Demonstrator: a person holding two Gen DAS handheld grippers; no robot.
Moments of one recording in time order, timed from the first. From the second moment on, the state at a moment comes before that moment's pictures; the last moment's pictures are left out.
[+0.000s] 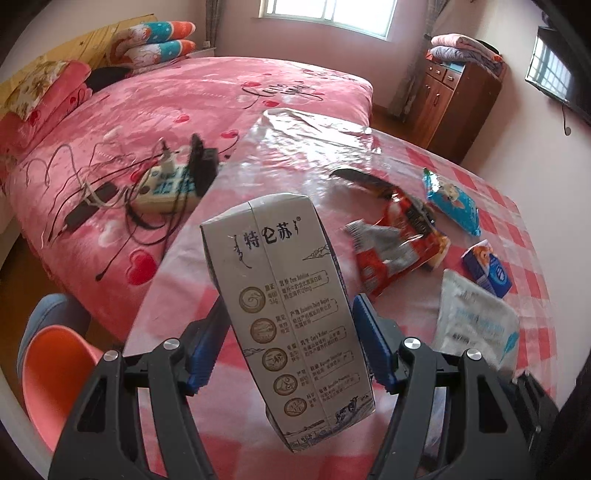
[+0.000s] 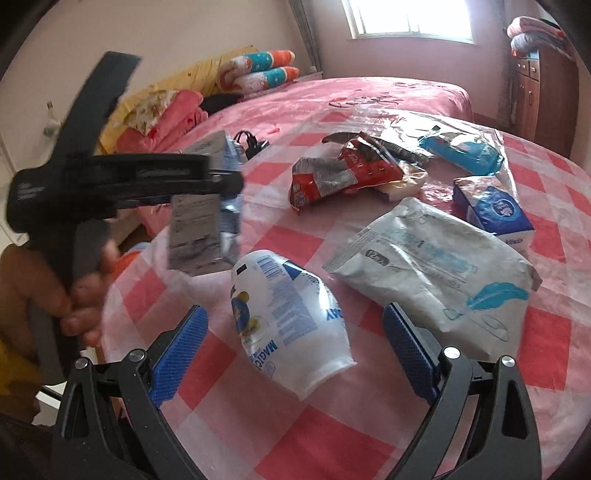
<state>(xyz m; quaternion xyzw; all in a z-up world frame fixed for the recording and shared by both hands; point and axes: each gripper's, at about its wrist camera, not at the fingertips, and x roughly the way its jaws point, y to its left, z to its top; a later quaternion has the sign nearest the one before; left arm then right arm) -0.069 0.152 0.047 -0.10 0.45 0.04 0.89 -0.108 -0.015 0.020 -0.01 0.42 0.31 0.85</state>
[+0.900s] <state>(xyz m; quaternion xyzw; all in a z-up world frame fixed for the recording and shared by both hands) -0.141 0.215 0.015 -0.17 0.44 -0.02 0.88 -0.110 0.008 0.014 -0.09 0.42 0.24 0.87</state>
